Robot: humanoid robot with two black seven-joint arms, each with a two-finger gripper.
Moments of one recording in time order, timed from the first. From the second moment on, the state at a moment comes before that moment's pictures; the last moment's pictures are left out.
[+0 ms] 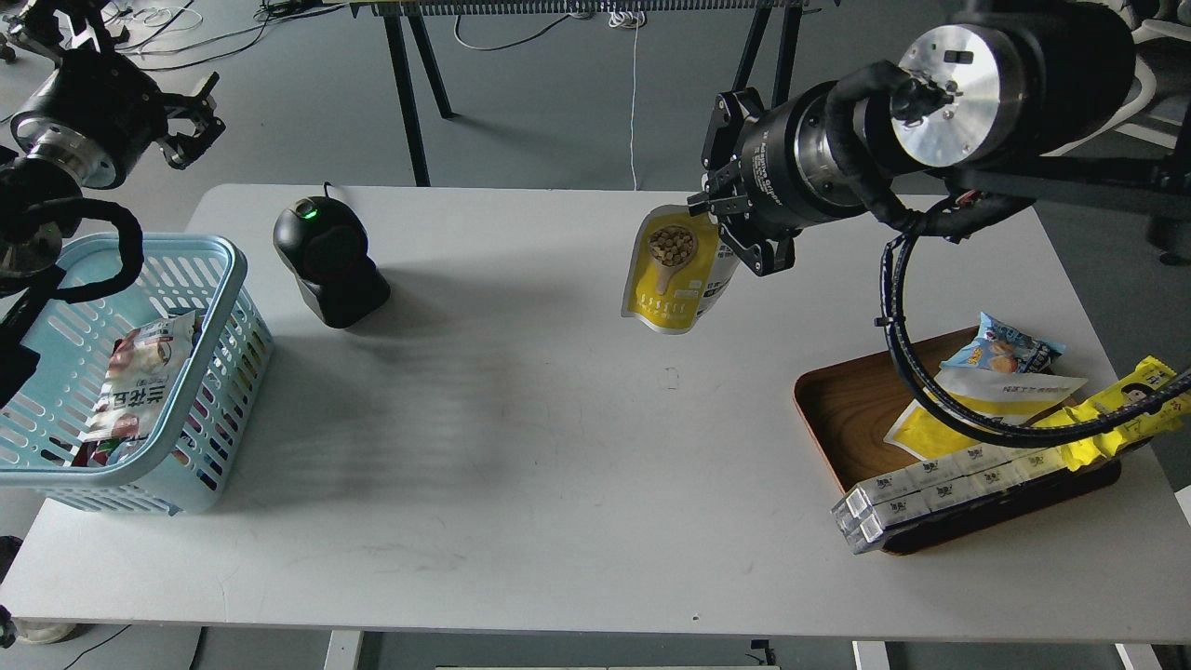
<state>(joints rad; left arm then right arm) -0.82 0.61 -0.83 -0.80 -0.17 -0.21 -0.04 1.98 -0.45 -0.38 1.57 0.85 -0.49 -0.40</state>
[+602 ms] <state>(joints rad) -0.82 0.62 -0.83 -0.80 -0.17 -0.21 -0.04 1.65 -0.04 -0.14 1.30 0.73 -0.49 -0.33</state>
